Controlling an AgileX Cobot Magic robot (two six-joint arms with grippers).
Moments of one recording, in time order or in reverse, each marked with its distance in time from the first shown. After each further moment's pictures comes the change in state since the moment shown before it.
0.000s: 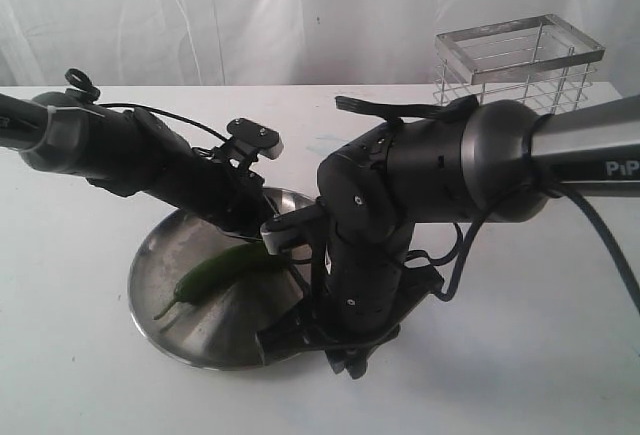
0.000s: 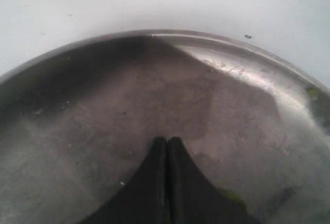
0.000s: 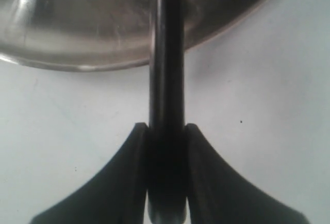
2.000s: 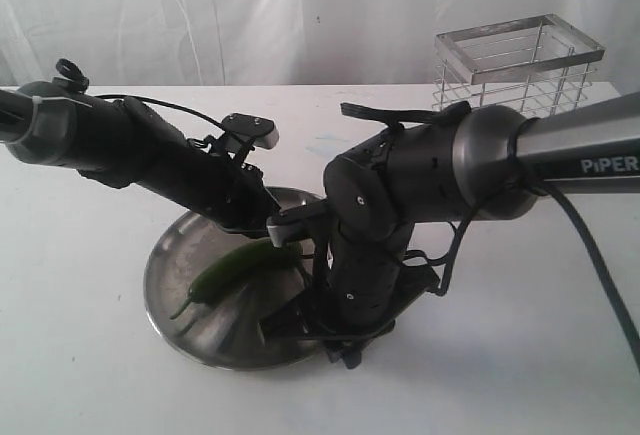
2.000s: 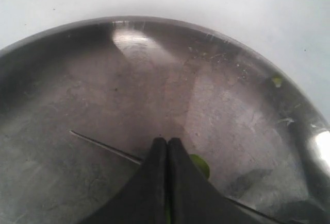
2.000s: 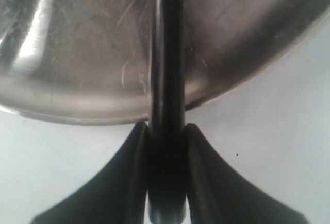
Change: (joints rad) left arm 0.002 -0.046 0.005 -0.031 0.068 -0.096; right arm -0.032 0.042 -0.004 0.023 -0.070 -0.012
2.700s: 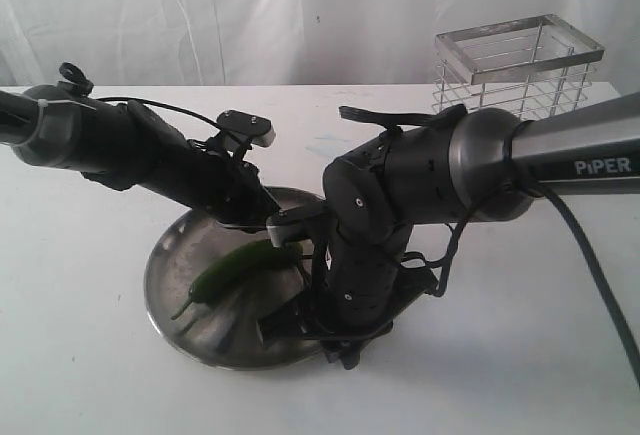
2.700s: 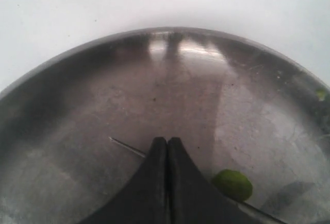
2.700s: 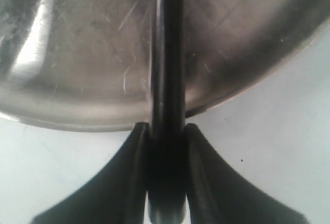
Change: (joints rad) left arm 0.000 0.026 -0.008 0.014 -0.085 0.004; right arm 0.000 0.009 0.000 0.009 -0.013 0.004
